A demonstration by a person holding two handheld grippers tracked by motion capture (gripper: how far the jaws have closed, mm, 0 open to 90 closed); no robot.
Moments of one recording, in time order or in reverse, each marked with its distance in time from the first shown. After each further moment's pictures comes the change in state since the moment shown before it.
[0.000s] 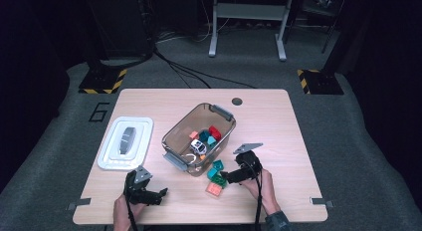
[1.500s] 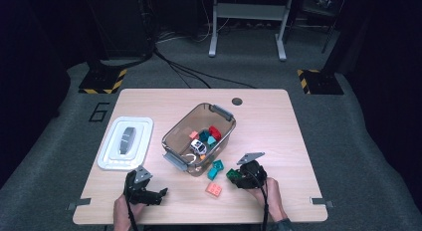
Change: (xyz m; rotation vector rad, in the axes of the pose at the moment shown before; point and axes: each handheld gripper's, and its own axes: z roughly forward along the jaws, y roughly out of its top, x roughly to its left) left arm 0.000 0.000 0.000 -0.001 0.002 -0.003; right arm 0.000 -0.029 -0.004 0.076 -0.041 -0.062
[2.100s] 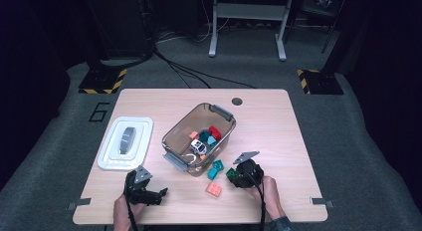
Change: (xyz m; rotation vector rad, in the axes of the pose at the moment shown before) left arm 0.000 0.000 0.000 0.000 0.000 0.000; right arm 0.004 0.007 0.008 0.037 -0.030 -0.015
